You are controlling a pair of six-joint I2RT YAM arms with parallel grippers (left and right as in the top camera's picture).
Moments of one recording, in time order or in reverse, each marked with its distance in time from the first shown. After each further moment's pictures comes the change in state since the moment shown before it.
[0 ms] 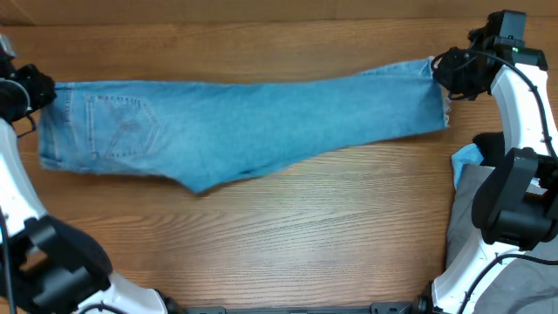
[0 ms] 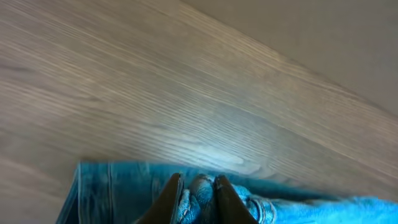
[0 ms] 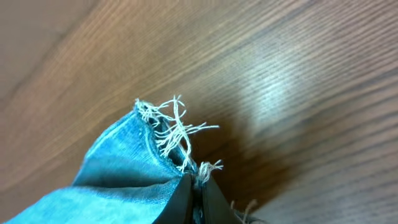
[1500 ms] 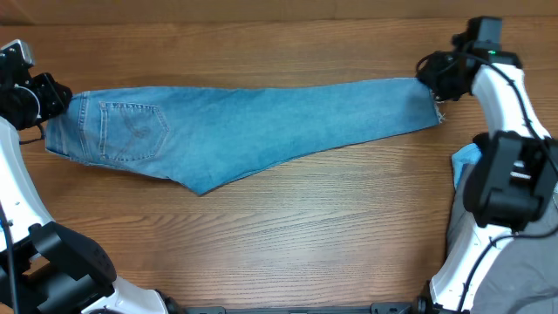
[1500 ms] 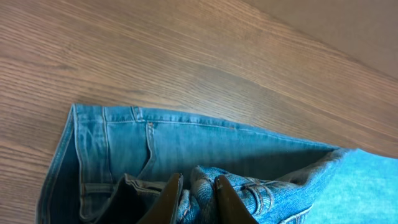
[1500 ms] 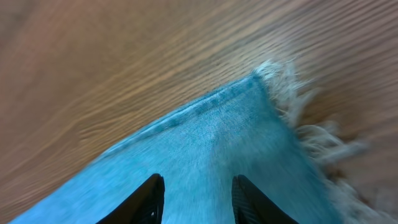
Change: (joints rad) left arm -0.010 -0.053 0.000 -0.170 0.034 0.077; right arm 0.045 0.148 0.000 0.106 0.012 0.001
